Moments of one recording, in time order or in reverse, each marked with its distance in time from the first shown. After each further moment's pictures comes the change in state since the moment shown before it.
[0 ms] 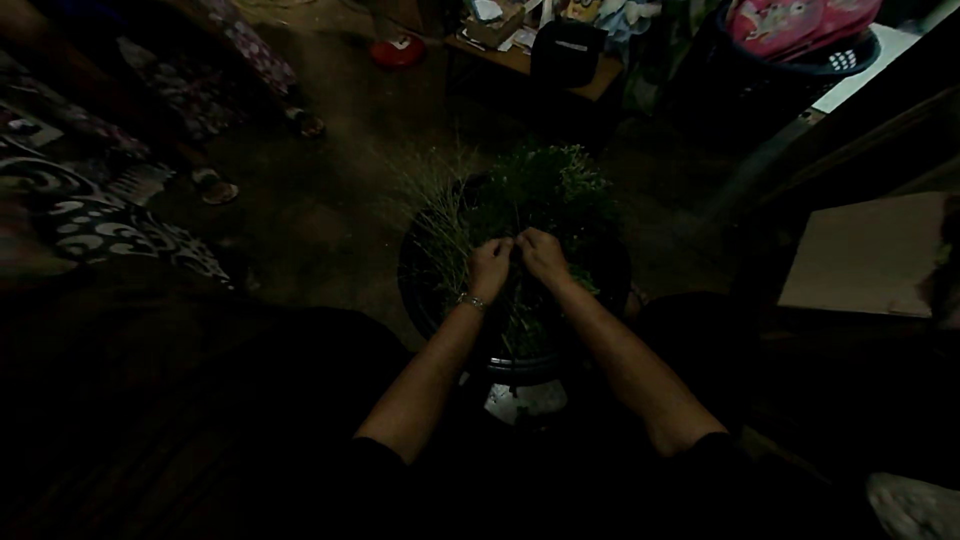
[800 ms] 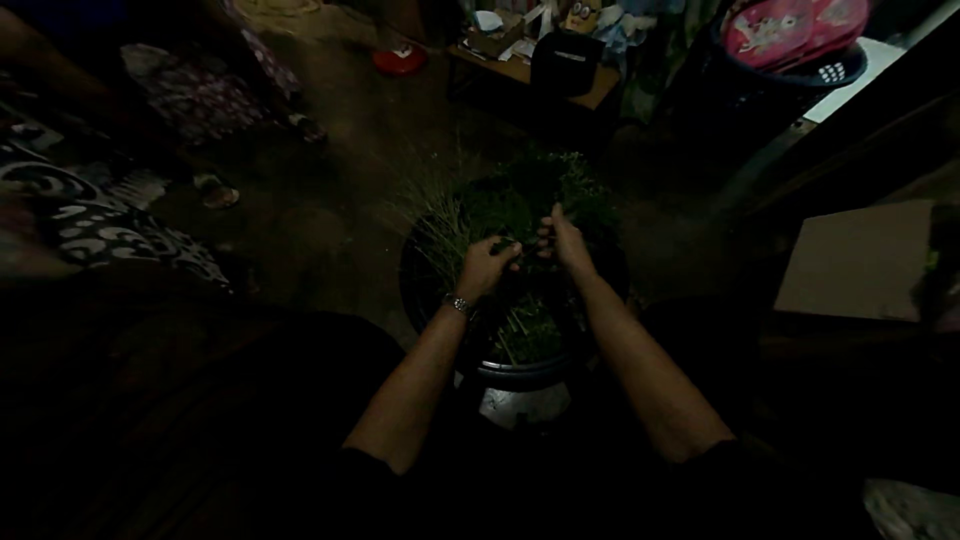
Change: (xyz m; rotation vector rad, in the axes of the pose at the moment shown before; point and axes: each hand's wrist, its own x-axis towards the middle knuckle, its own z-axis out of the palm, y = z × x) left_hand -0.008 0.018 -0.024 -0.223 -0.144 0.029; right_hand 0.004 0.005 -0.028 0.589 0.097 0.209
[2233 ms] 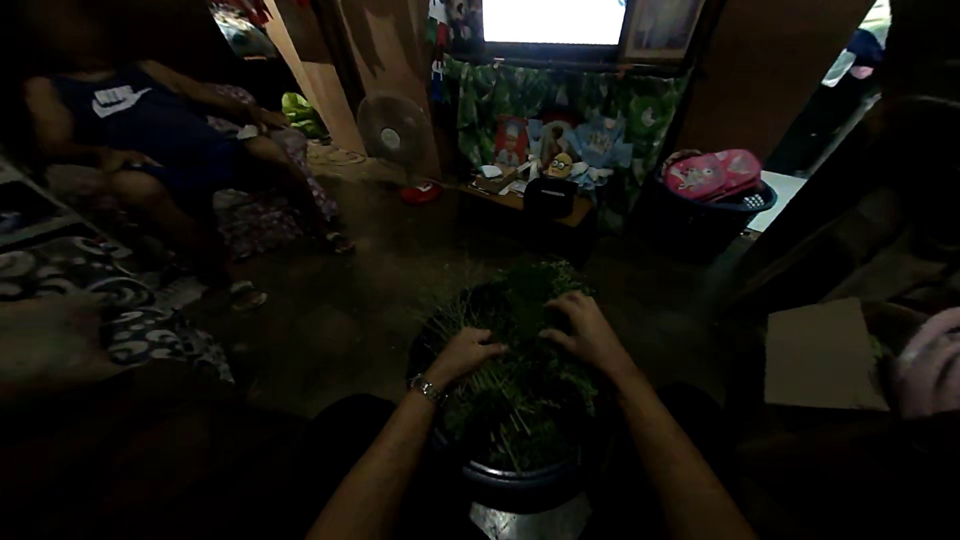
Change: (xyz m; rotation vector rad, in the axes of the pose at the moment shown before) left_hand -0.031 0.069 -0.056 0.443 -0.231 0.023; right_hand -0.076 -0.080 -0.041 -0.806 -0.047 -0.636
